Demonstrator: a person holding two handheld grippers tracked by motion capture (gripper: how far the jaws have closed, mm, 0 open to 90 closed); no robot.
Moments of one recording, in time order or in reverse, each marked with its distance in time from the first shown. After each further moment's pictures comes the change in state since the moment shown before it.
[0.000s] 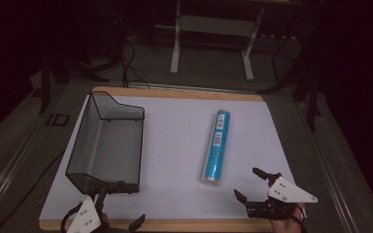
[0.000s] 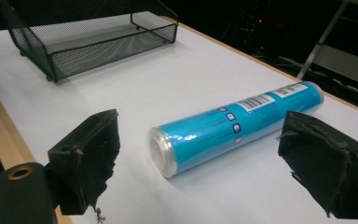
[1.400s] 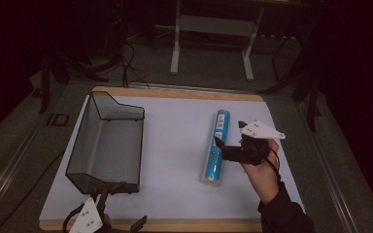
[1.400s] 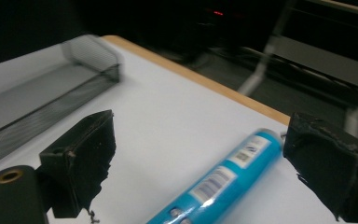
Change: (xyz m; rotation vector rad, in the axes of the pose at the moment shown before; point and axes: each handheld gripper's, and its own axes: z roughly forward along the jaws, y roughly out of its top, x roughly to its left) left arm -0.002 -0.001 0.002 -0.006 -0.003 -0.004; right arm -0.037 0.103 0.089 0.055 -0.186 0.100
